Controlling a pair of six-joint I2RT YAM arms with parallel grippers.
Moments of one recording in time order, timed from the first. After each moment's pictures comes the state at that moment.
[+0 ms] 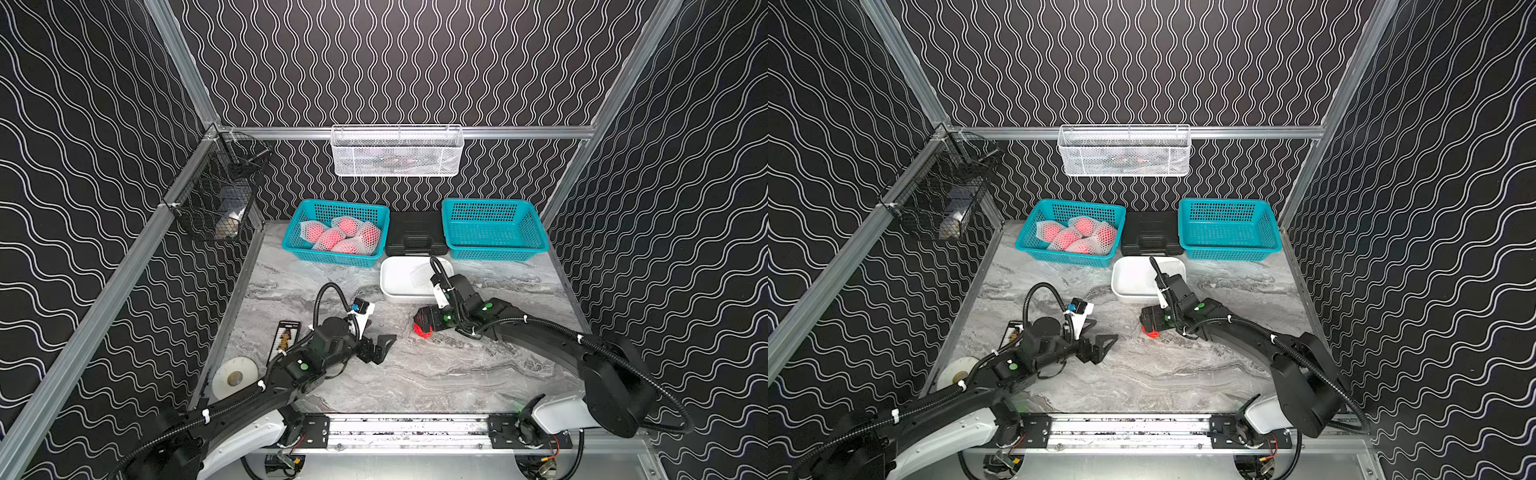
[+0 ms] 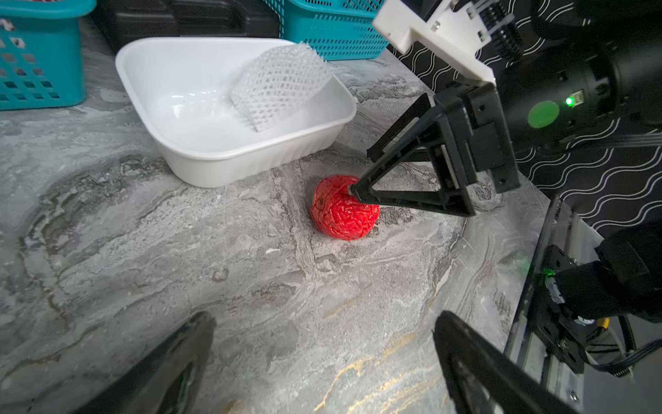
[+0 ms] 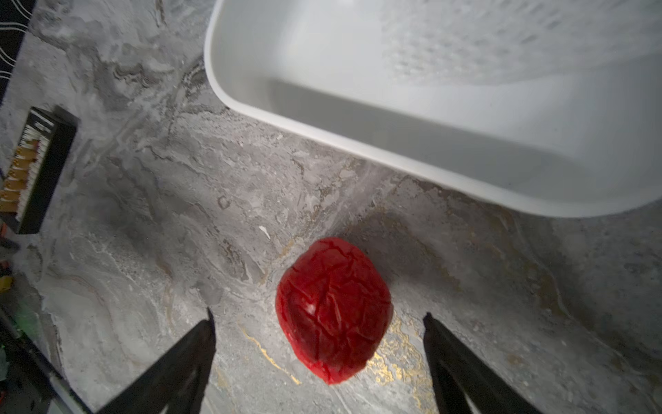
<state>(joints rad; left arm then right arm) -0.68 0.90 0.35 0.11 0.13 -0.35 0.68 1.46 0.86 -0.34 -0.08 0.38</state>
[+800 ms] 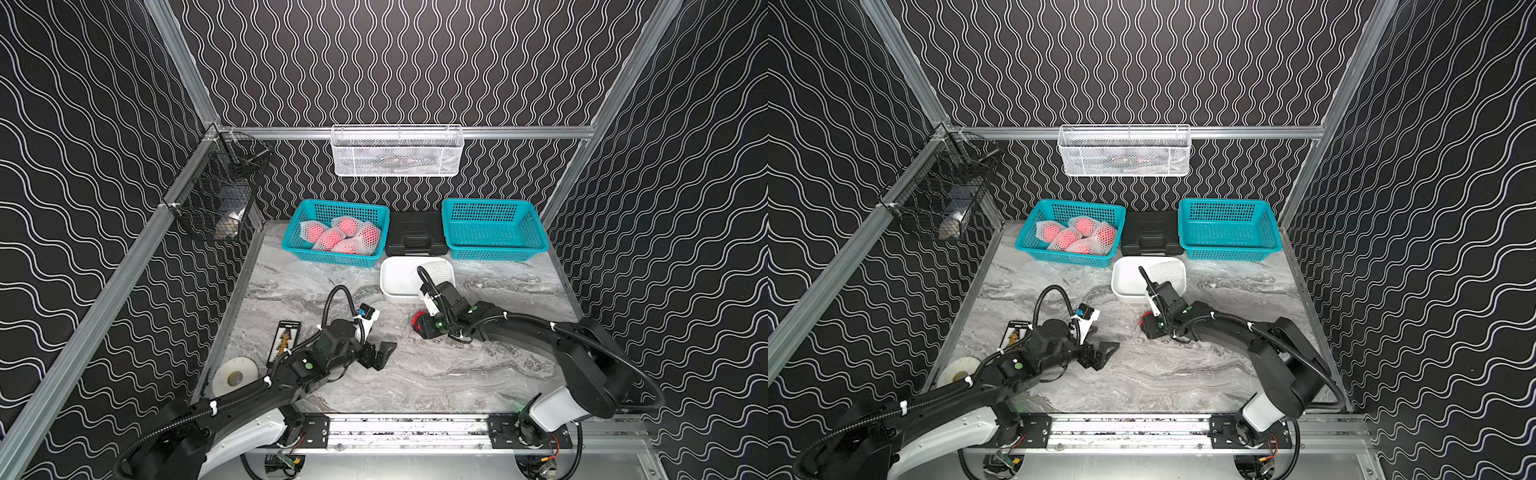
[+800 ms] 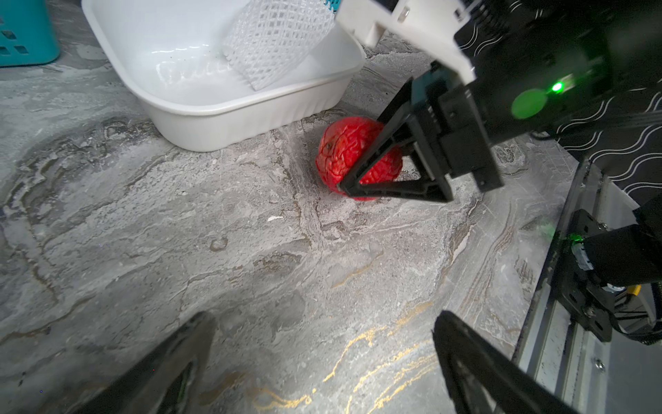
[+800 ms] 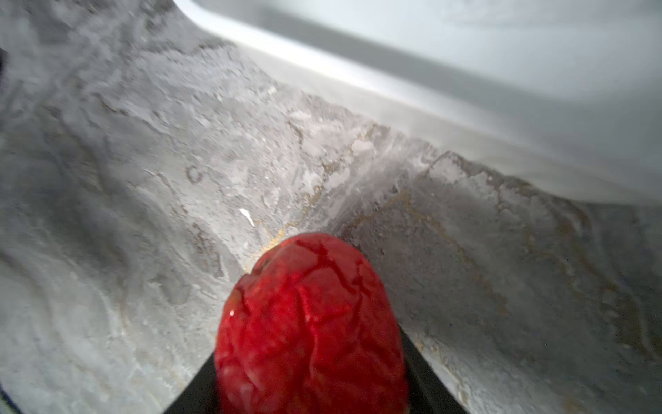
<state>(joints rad) -0.71 0.95 0.35 0.09 0.10 -0.30 0.71 1.53 0.86 -0.27 -0.07 0.34</state>
